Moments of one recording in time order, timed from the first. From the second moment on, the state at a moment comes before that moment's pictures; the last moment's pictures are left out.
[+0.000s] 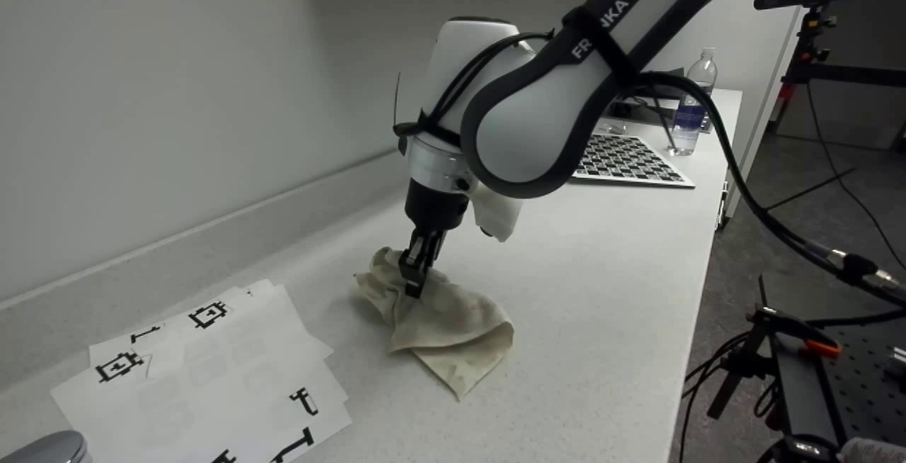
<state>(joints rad) 0.06 0.57 0.16 -1.94 0.01 2.73 -0.08</state>
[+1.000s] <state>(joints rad) -0.09 0.44 0.16 -2.13 0.11 2.89 -0.07</state>
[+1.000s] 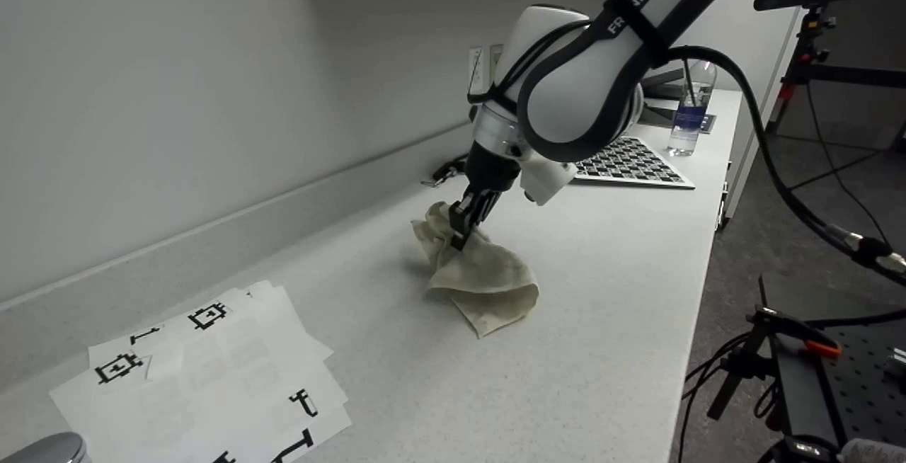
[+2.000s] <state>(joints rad) 0.02 0.12 0.25 -2.24 0.10 2.59 -0.15</state>
